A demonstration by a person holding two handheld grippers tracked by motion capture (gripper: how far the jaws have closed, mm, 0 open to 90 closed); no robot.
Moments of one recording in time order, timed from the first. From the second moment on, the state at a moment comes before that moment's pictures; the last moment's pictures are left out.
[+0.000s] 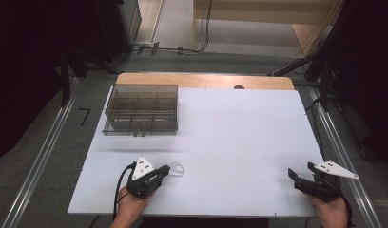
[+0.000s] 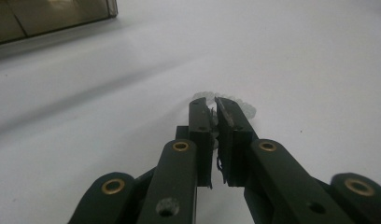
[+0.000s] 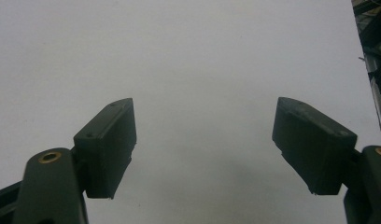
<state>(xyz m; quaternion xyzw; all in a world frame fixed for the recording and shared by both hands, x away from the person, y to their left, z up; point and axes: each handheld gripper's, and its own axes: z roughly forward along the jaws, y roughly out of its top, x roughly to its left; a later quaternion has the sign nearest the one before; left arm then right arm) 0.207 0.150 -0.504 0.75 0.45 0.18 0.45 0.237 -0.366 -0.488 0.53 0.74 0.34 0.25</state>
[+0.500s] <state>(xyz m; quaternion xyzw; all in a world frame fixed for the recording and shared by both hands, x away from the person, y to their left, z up) 0.204 0.158 -0.489 0.71 0.45 0.21 0.49 0.238 -0.366 -0.488 0.53 0.74 0.34 0.25</state>
